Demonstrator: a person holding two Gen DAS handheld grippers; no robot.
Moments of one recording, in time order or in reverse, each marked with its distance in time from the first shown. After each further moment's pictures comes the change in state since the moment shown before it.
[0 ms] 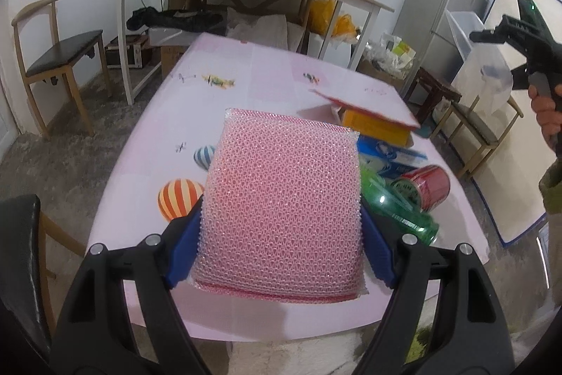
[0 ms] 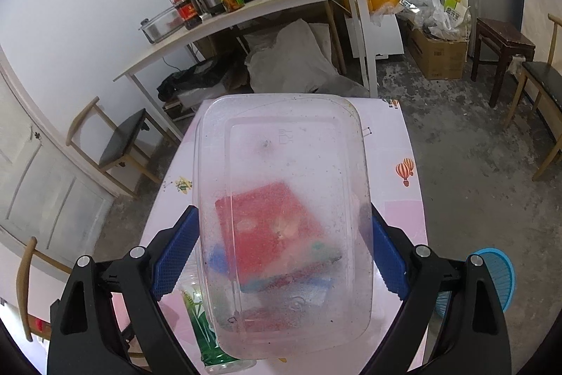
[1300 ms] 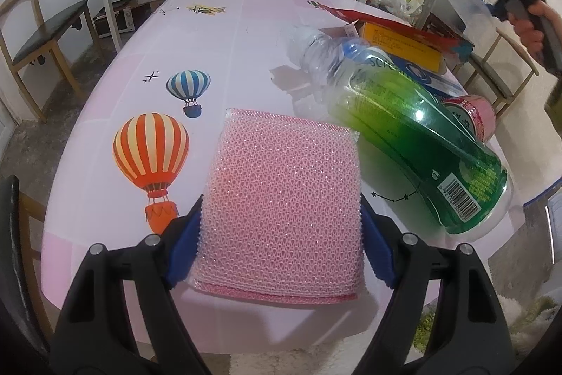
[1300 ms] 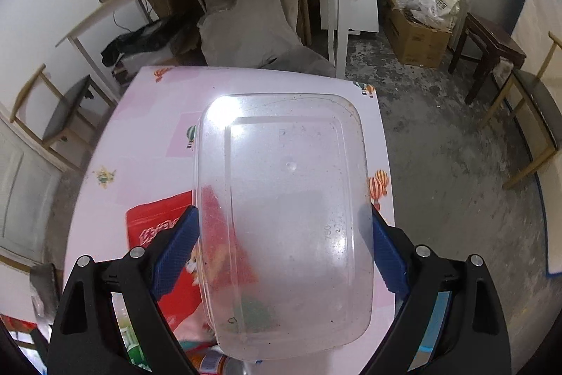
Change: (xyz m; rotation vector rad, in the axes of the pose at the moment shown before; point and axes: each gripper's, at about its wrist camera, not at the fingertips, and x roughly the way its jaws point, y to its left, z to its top) left arm 0.074 0.003 -0.043 0.052 0.225 0.038; right arm 0.114 -0.039 0.043 -0.052 0.152 -0.203
